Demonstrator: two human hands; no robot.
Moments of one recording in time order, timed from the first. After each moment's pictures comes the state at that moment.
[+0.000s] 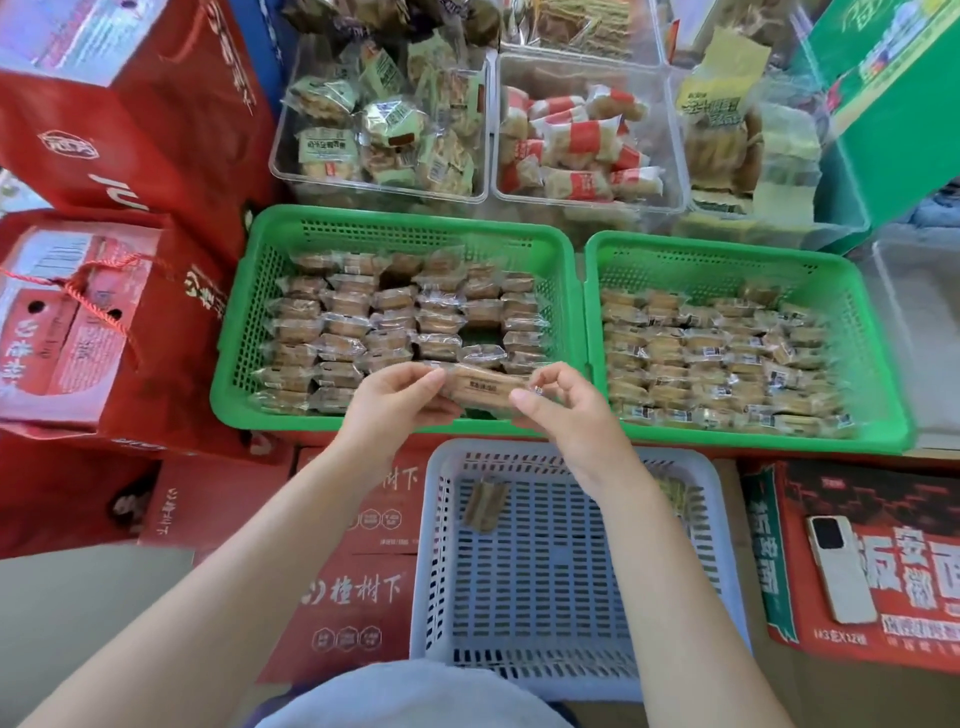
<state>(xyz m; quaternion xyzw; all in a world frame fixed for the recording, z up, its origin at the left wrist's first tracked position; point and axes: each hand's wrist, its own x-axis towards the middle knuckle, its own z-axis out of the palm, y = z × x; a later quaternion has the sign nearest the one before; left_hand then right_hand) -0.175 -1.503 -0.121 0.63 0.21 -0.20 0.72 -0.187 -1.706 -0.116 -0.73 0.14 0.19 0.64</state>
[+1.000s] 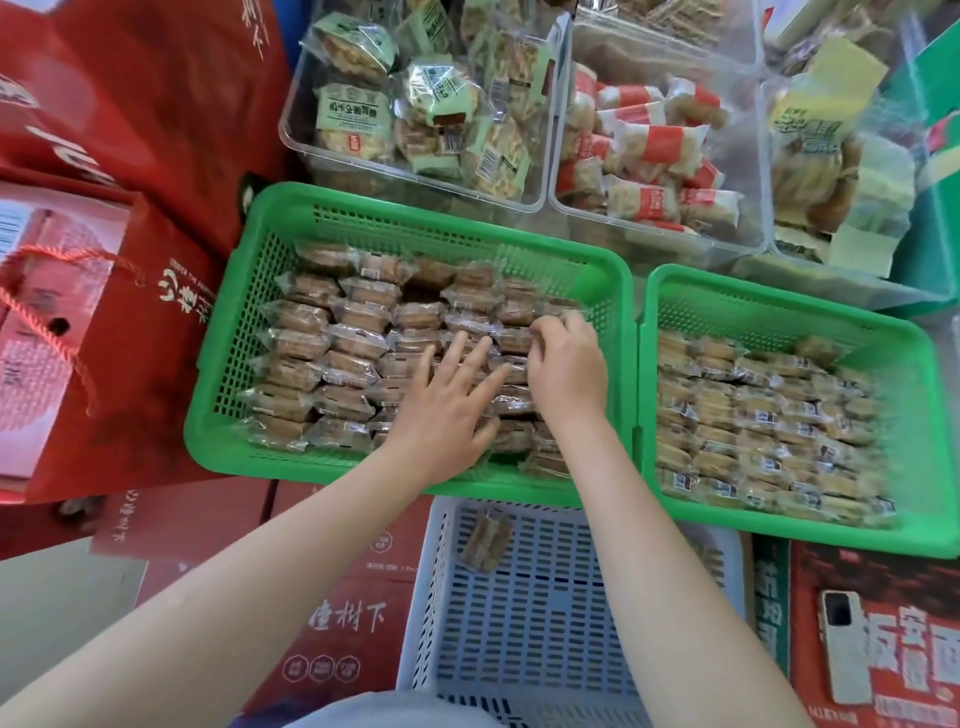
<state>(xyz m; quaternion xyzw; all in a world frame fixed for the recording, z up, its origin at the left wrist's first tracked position) -0.096 -1.506 -0.216 0.96 -0.19 -0.19 0.10 -0.042 -1.660 -0.205 -0.99 0.00 -0.01 0.16</state>
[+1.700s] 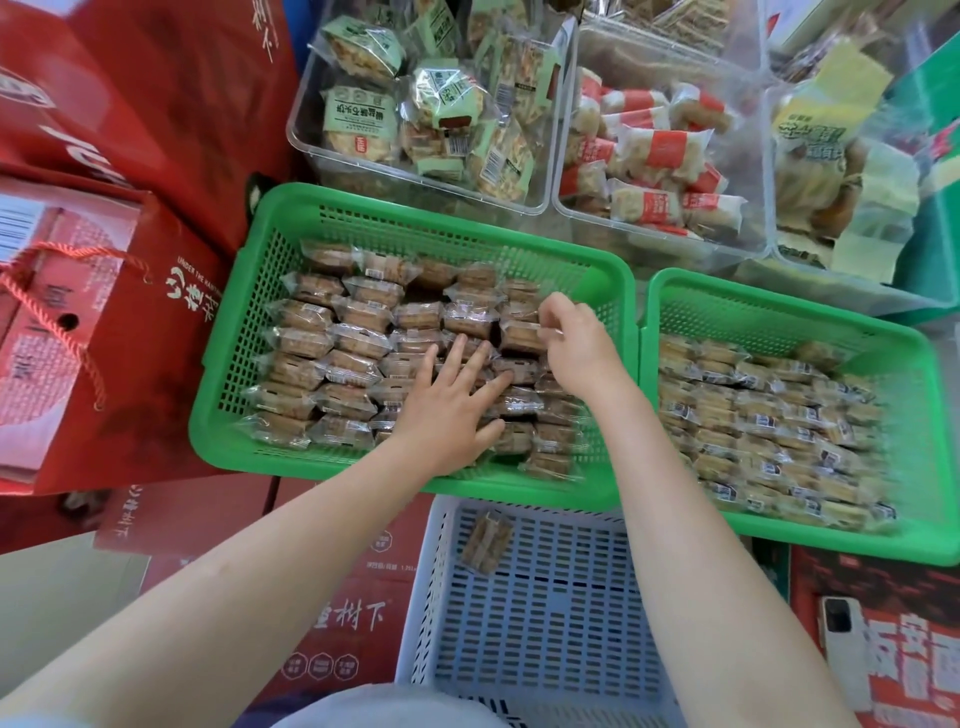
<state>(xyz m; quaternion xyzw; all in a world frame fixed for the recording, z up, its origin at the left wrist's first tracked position) -0.088 -1.510 -0.226 0.95 -0.18 -0.24 0.06 -0.014 -1.678 -0.179 -0.96 -0.03 0.17 0.20</state>
